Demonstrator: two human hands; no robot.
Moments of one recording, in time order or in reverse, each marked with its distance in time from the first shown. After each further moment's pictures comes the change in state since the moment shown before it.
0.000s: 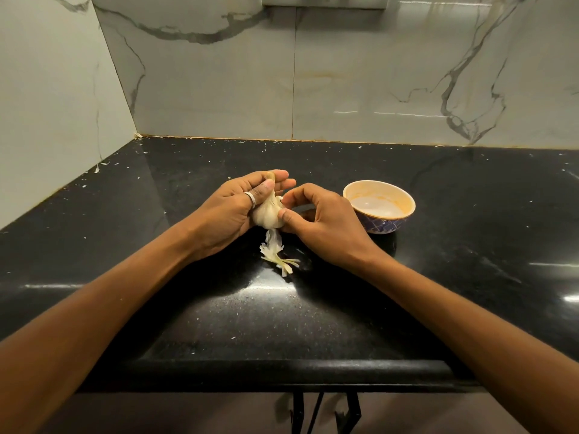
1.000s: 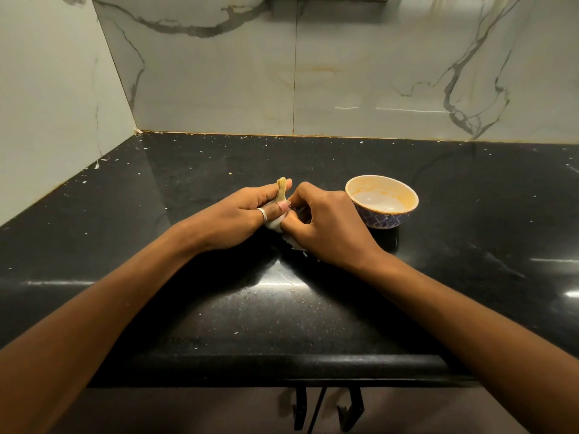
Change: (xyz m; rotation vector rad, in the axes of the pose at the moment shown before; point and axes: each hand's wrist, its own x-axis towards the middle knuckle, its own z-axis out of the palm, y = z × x) left_hand -0.007 0.005 -0.007 0.797 -0.184 0.011; right_hand -0.004 0.000 0.005 -0.227 0.083 -0.183
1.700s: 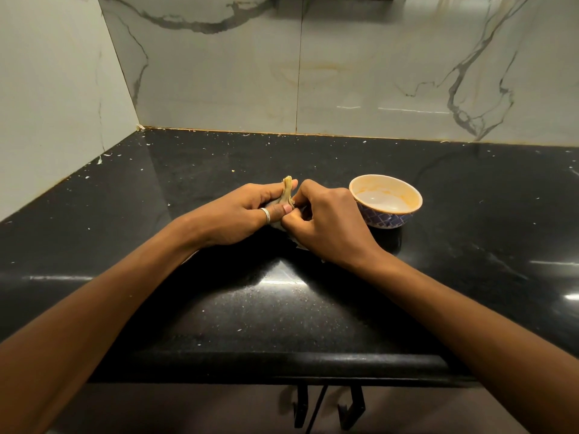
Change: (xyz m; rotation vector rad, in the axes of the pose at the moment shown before) left_hand -0.003 0.007 -0.003 0.026 -0.066 0.103; right_hand 0.002 -0.002 0.003 -0.062 0.053 -0.044
